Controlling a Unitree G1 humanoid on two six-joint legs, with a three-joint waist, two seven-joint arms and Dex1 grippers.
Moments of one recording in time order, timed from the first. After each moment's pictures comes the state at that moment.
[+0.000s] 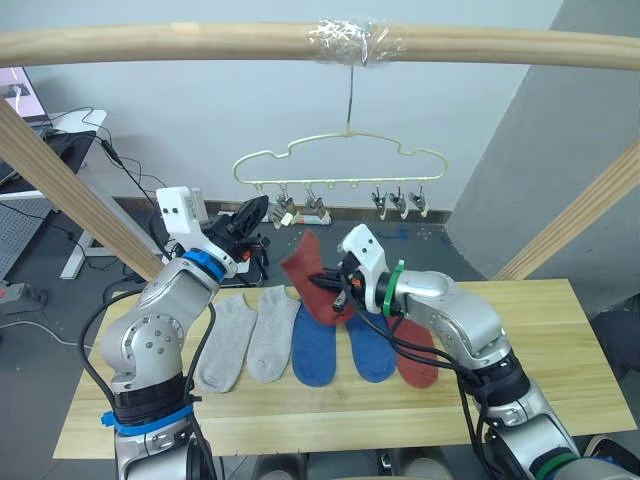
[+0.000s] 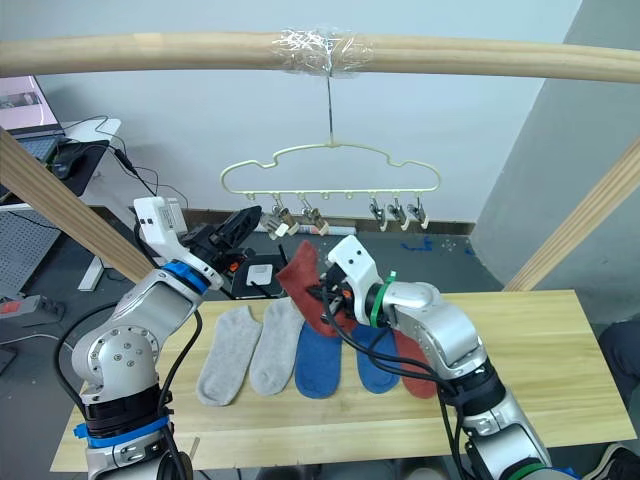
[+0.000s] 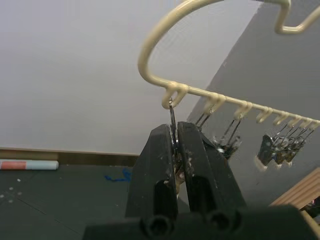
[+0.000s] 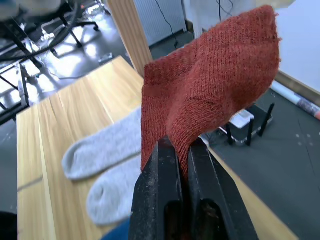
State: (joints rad) left arm -0.37 0.27 0.35 -0.32 -0.87 0.80 -0.18; right arm -0.54 -0.16 0.33 -0.17 0.30 0.81 0.60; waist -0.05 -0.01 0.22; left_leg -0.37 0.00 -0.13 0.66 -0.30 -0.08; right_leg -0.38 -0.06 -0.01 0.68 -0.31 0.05
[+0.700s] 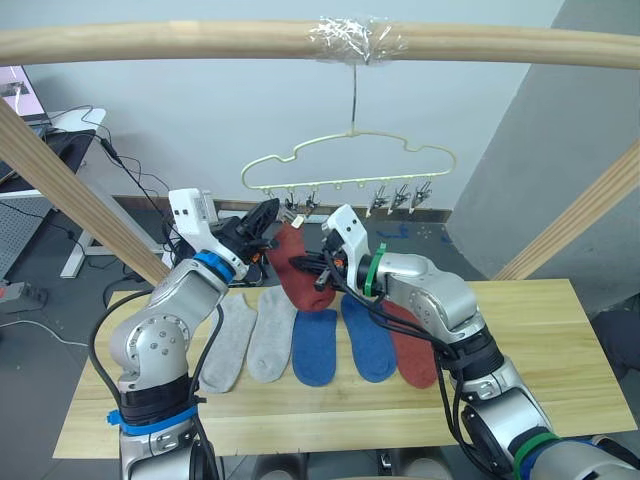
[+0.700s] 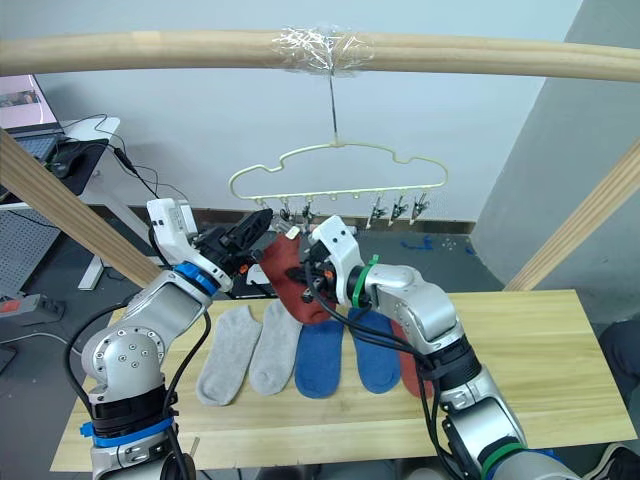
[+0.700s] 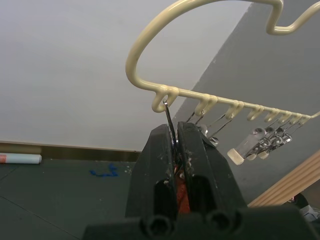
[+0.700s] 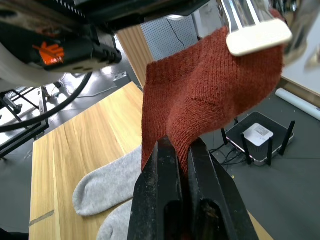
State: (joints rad) left arm -0.36 0.26 0.32 -0.33 -0.92 0.80 -0.16; right arm -0.65 -0.07 0.29 -0.02 0.33 0.77 0.61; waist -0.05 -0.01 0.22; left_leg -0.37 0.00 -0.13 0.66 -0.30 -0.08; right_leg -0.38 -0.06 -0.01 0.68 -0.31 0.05
